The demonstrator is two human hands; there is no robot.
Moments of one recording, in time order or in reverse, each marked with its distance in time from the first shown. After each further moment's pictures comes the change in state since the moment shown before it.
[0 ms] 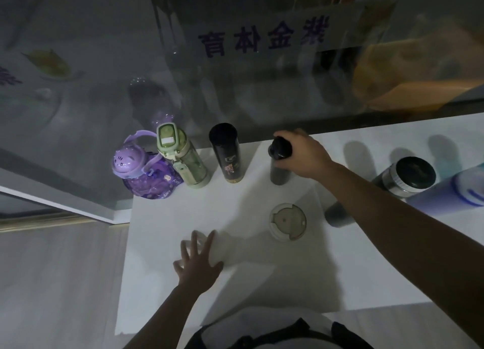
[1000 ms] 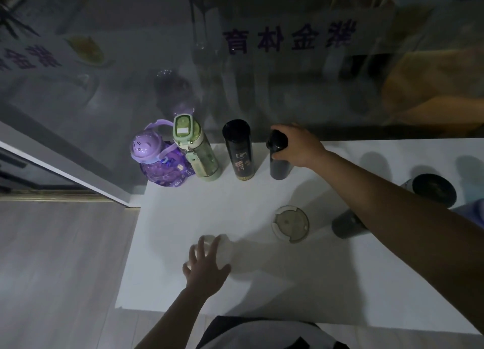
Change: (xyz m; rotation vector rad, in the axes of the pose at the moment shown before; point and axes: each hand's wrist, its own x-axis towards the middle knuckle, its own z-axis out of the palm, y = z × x) left_hand -0.029 0.024 0.017 -0.162 0.000 -0.127; right_hand 0.039 -0.018 0.004 -0.024 -0.096 -0.119
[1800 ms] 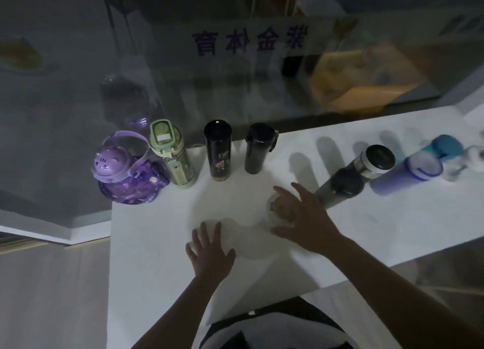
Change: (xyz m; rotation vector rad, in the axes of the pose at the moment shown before) left_hand 0.038 0.009 -0.009 0.071 0.032 0.262; right_hand -0.190 -0.028 0.080 -0.008 0.054 0.278
